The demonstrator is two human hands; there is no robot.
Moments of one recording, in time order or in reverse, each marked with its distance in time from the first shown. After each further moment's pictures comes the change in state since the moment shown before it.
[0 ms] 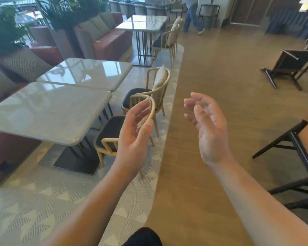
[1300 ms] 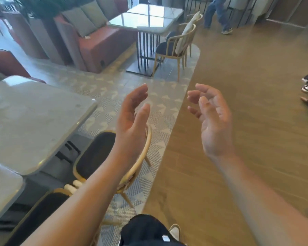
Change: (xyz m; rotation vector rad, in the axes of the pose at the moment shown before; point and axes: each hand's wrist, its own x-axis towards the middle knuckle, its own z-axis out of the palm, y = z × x) left_hand 0.852 -0.406 0.282 -0.040 0.175 0.027; right_hand 0.900 0.403 -0.159 -0.015 -0.129 0.047
